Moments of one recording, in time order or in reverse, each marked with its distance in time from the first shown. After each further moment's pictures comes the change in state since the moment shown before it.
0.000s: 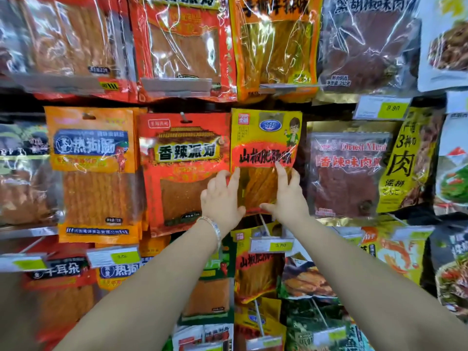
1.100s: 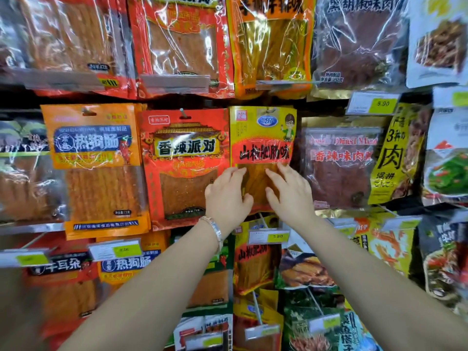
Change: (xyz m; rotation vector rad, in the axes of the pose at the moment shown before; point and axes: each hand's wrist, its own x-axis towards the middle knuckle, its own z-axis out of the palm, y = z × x) left_hand -0.013 0.015 -0.013 -0.286 0.051 0.036; right_hand -0.023 0.002 -0.017 -0.172 0.143 -0.216
